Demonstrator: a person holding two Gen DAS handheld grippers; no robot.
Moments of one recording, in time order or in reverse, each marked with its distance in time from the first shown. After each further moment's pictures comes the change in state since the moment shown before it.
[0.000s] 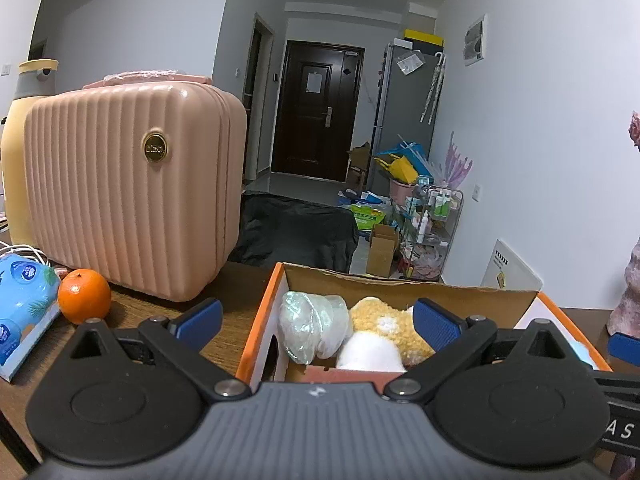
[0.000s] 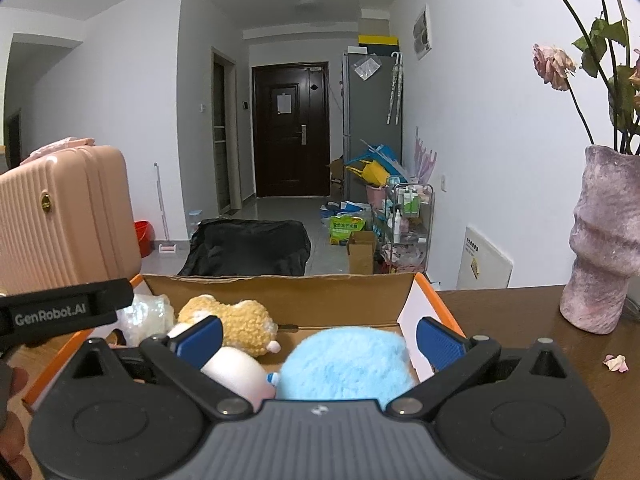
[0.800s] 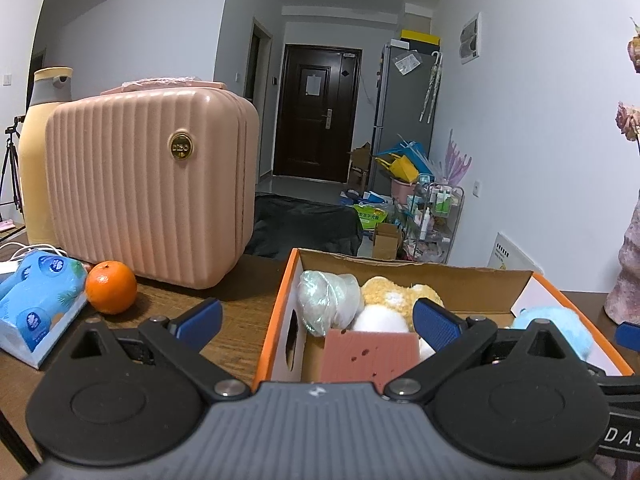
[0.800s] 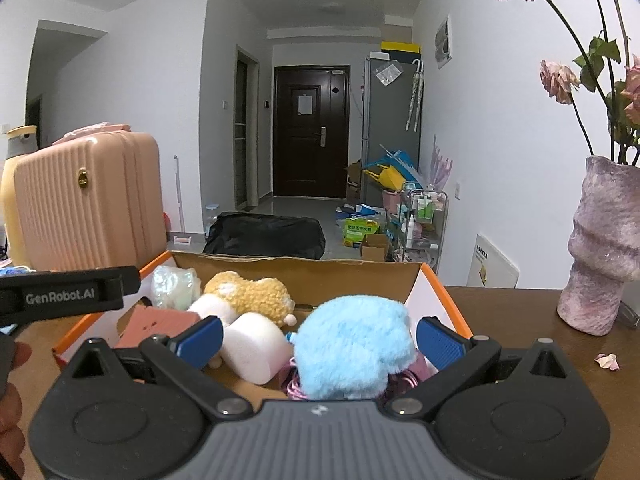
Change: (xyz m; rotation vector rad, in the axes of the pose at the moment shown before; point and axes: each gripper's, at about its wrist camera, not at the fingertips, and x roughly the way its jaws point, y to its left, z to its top) left arm -0.035 0.007 -0.018 0.028 -0.010 0.011; right arm -0.040 0.008 -0.020 -0.061 -0.011 0.040
